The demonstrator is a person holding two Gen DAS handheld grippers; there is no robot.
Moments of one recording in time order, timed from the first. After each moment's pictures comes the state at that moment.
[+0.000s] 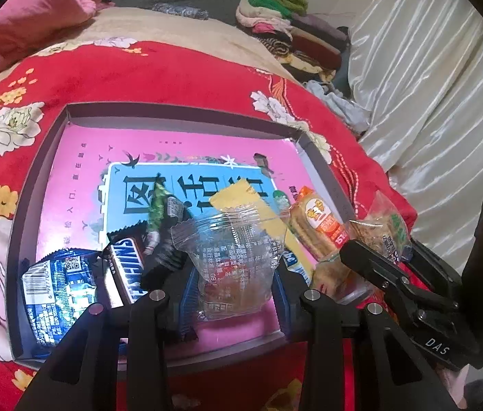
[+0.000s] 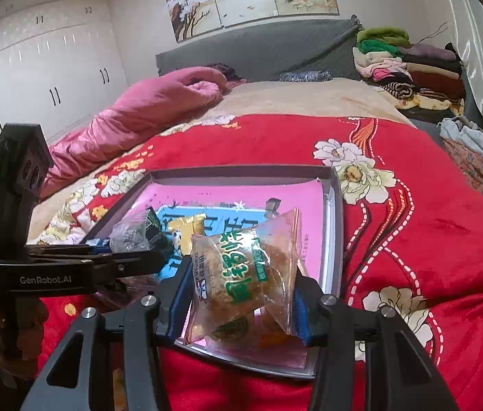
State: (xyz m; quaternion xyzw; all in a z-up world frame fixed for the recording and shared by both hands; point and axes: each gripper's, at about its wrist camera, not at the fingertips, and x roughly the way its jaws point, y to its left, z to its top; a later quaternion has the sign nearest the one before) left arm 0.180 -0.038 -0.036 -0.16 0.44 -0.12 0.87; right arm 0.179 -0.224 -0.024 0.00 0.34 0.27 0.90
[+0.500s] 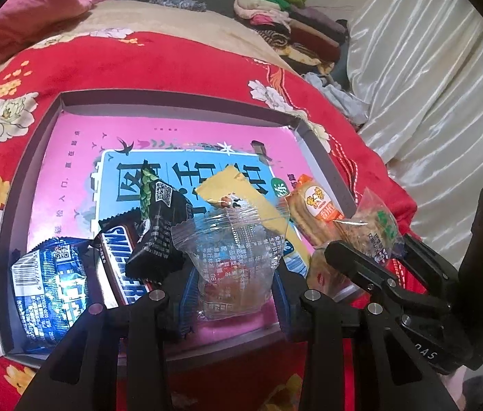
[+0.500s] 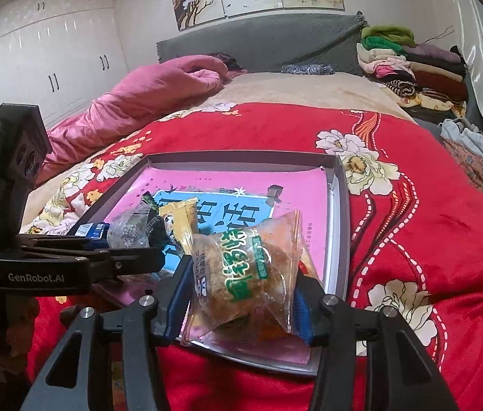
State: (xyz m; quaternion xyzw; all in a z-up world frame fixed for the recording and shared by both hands) left arm 0.181 -0.042 -0.043 -0.16 0.46 -0.13 0.87; right arm 0.179 -0.217 -0.032 -0.02 0.35 0.27 0.90
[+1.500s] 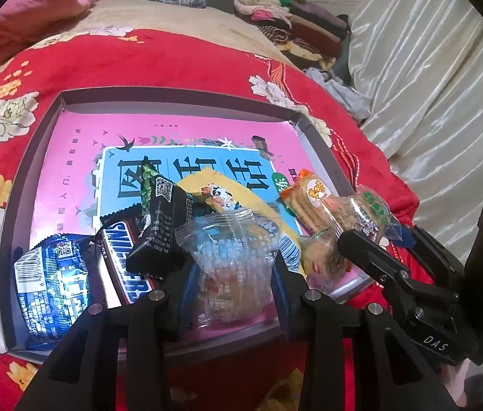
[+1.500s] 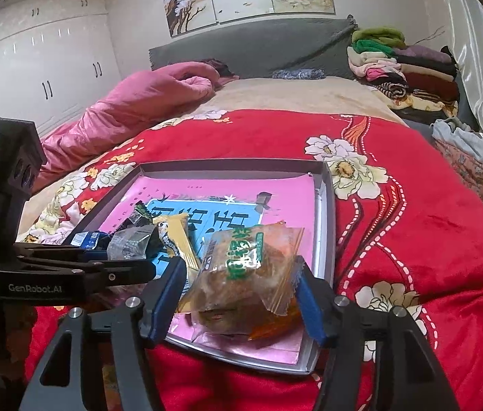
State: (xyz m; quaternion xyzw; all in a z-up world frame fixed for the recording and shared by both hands) left arm 0.183 -0.045 -0.045 -0.15 0.47 -0.12 0.86; right arm 0.178 -0.225 -0.027 -0.02 0.34 0.25 0.91
